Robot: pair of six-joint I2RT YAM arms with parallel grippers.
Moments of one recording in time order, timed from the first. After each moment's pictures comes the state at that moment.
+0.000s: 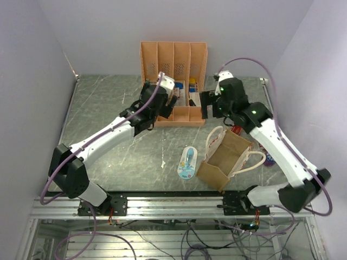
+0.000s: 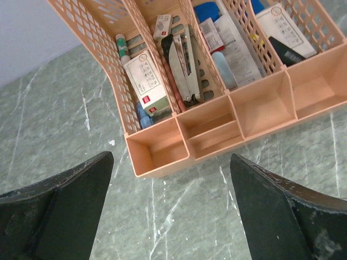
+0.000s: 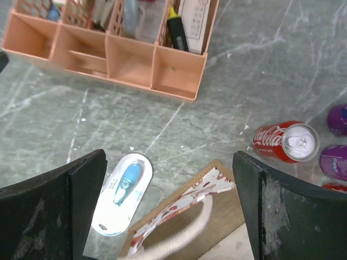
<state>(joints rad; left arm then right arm) -0.74 1.51 1.28 -0.24 -0.51 0.08 0.56 1.37 1.46 -0.78 0.26 0.19</state>
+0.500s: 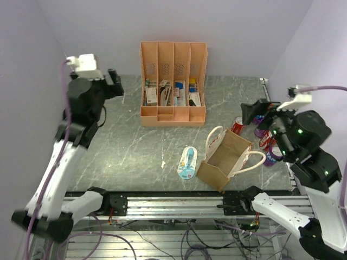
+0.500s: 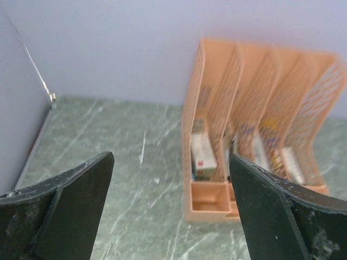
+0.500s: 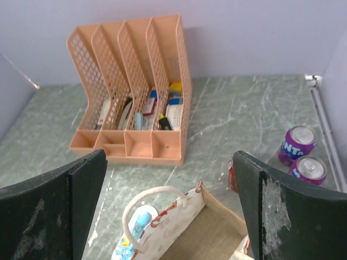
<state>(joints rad) -0.30 1.10 1.29 -0.27 -0.28 -0.14 0.57 0.81 1.42 -0.73 0.40 0.20</state>
